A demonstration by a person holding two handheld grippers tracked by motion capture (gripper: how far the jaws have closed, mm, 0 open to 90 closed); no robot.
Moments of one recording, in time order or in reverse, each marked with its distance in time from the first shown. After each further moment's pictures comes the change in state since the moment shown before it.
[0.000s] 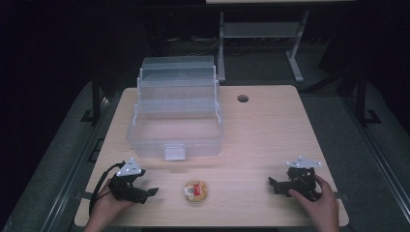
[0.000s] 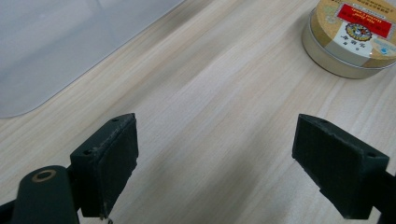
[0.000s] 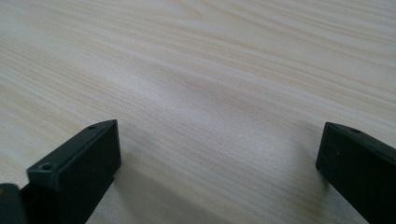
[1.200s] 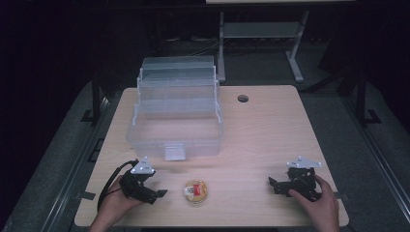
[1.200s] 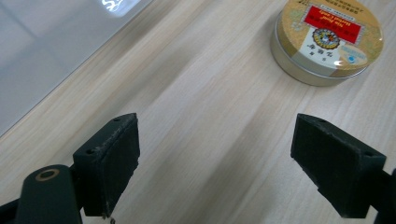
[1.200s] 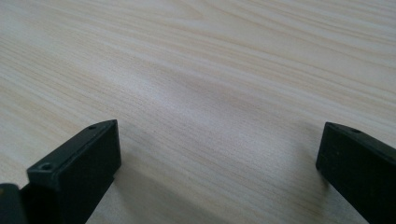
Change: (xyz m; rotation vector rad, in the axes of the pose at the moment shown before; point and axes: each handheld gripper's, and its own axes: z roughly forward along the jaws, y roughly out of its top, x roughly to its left) left arm -0.016 0.026 0.013 0.082 -0.053 0.071; right arm 0.000 0.000 0.000 0.000 0.000 0.000
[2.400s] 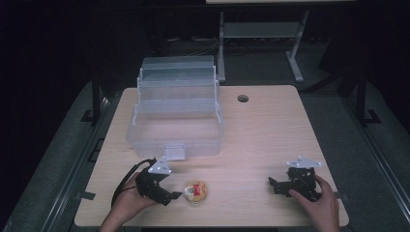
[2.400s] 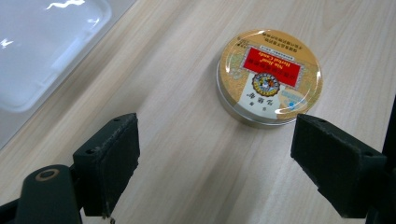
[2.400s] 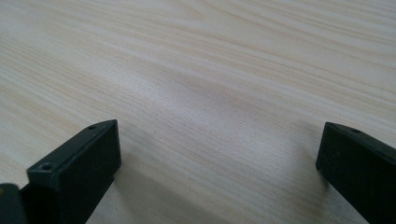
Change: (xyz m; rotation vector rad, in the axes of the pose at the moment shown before) left arm -0.025 0.034 0.016 0.008 -0.084 0.087; right arm 0.000 0.000 0.000 0.000 0.000 0.000
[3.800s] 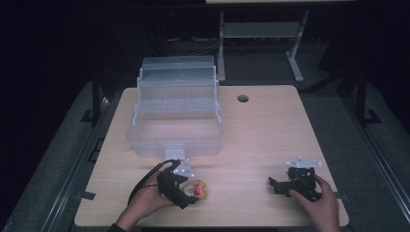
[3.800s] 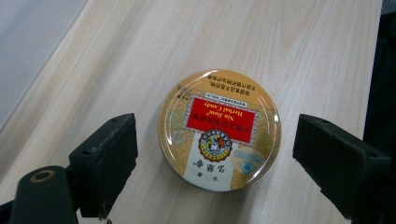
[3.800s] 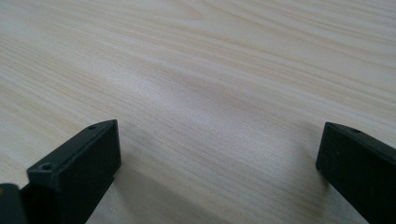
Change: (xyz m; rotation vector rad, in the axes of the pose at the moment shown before) left arm -0.022 0.038 0.032 0.083 -0.085 0.141; right arm 0.000 0.000 0.000 0.000 0.000 0.000
